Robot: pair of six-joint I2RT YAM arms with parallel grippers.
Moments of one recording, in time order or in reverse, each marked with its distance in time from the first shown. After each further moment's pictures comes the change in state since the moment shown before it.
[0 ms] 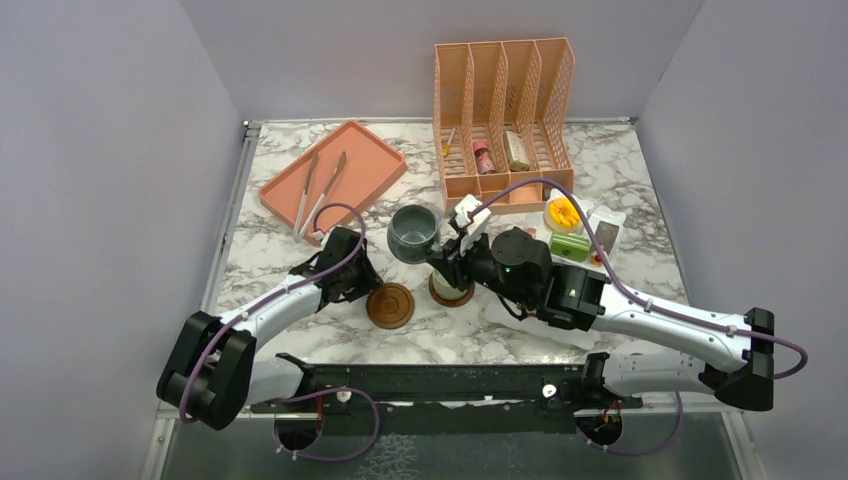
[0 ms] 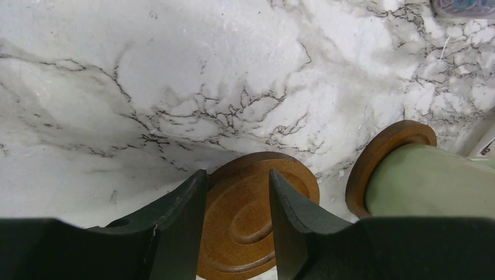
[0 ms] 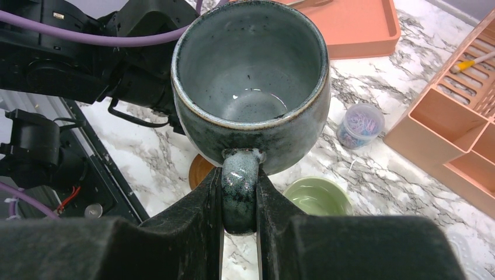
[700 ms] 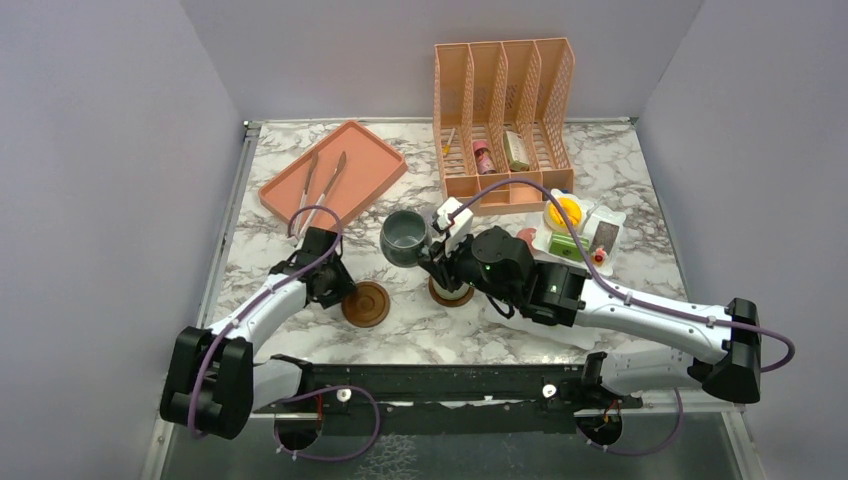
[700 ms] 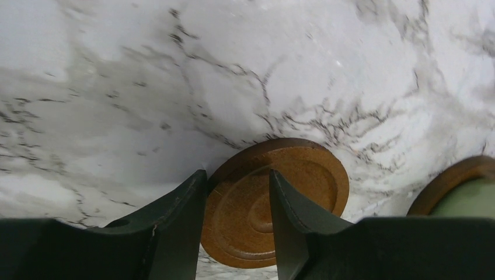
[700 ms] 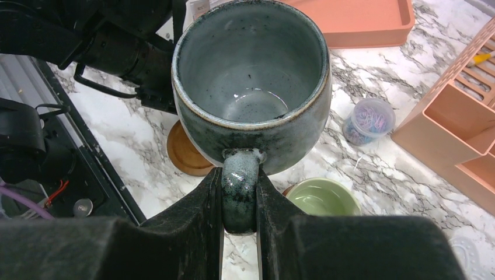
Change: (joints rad) left arm 0.225 -0.044 0.015 -0.206 -0.011 0.115; right arm 0.000 0.082 0.022 0.009 -0.011 -0.010
